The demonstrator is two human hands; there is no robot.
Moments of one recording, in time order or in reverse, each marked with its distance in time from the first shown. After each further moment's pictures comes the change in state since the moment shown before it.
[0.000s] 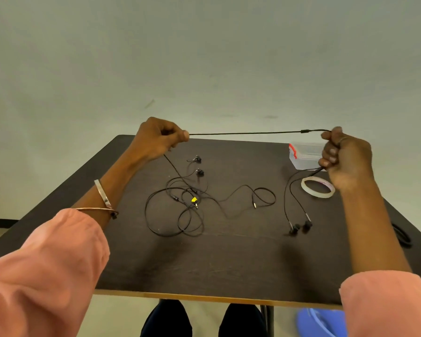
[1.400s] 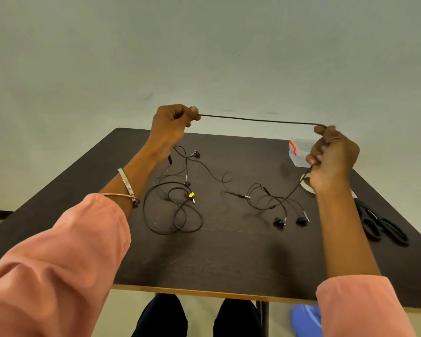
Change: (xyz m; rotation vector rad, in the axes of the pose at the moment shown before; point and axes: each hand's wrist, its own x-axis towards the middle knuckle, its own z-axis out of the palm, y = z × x) left_hand 0.018 0.011 0.036 -0.280 0.197 0.012; right_hand -0.018 0.014 0.029 0.181 0.144 -0.083
